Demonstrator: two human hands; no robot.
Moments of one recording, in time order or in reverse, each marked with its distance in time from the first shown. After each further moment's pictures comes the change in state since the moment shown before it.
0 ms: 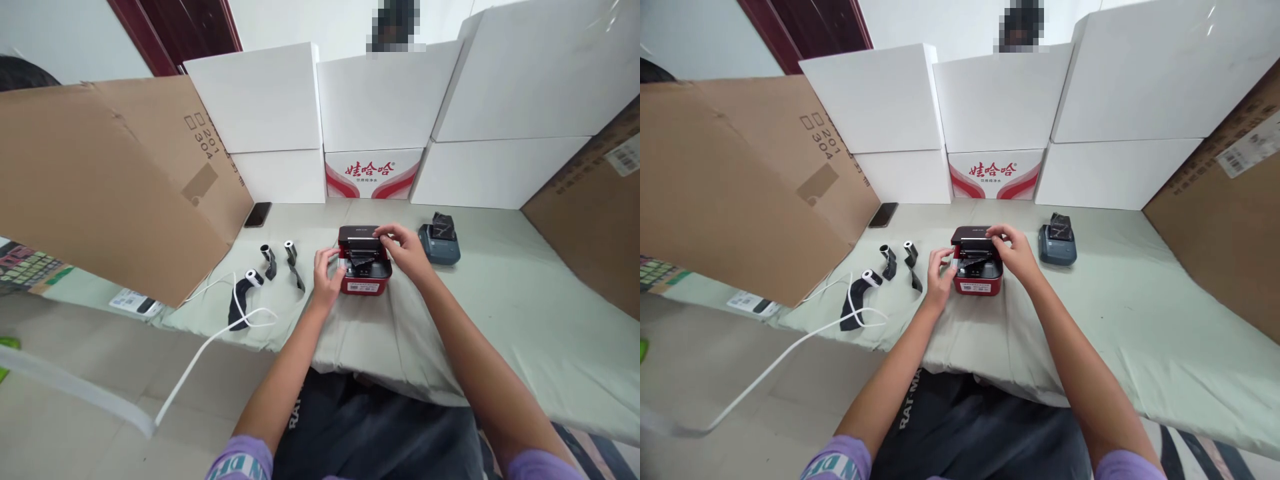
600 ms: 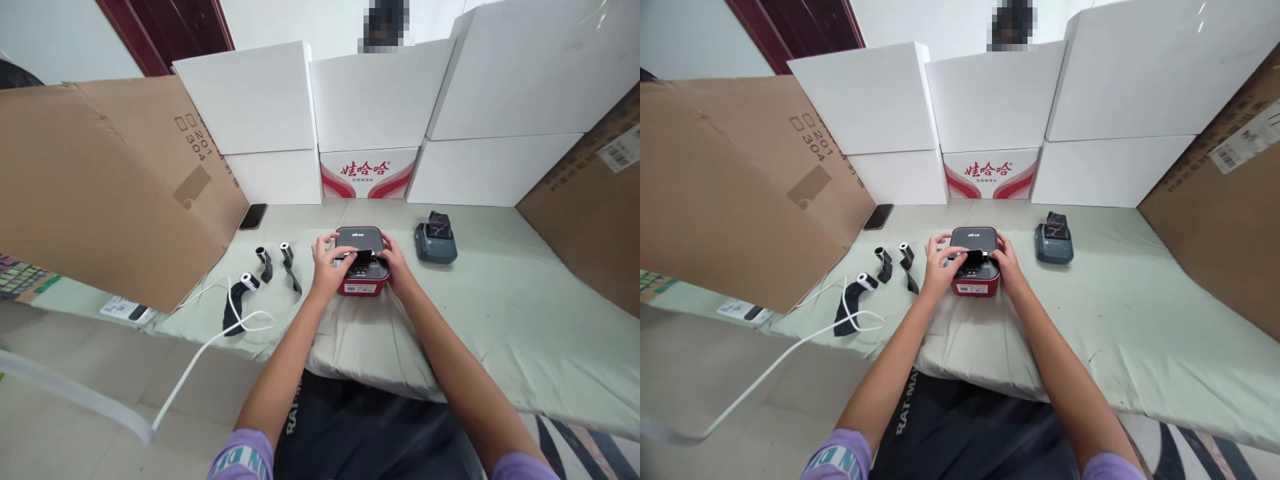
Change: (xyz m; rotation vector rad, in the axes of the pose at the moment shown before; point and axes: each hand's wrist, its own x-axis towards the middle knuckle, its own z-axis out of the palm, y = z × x) left_hand 0.031 0.020 0.011 0.173 -0.028 0.057; right_hand -0.022 0.048 0.032 0.453 0.091 0.389
